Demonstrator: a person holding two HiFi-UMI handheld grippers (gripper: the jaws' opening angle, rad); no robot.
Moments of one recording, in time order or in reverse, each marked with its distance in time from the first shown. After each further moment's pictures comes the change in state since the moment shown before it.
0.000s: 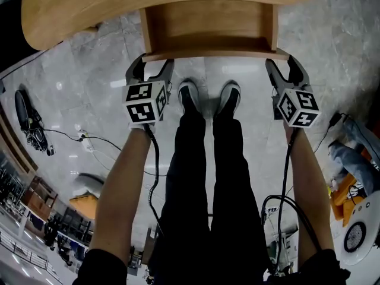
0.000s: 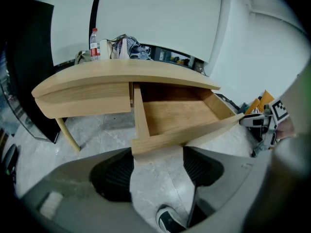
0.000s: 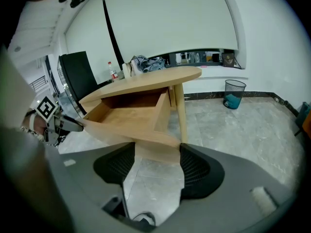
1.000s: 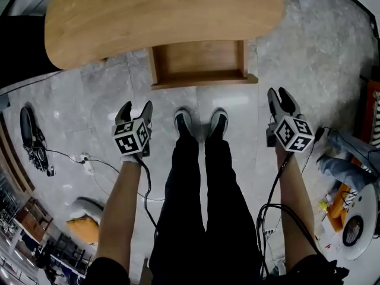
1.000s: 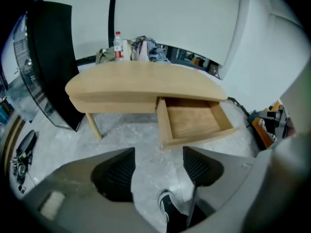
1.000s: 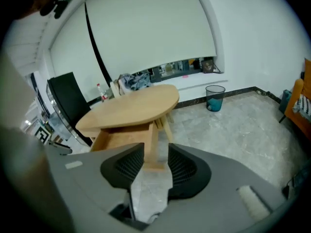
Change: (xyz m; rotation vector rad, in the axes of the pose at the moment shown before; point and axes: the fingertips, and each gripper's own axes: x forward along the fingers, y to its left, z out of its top) left arm -0.102 0.040 -0.008 -0.129 0.068 0.109; right arm -0.107 -0.021 0.063 0.177 -0.085 -0.082
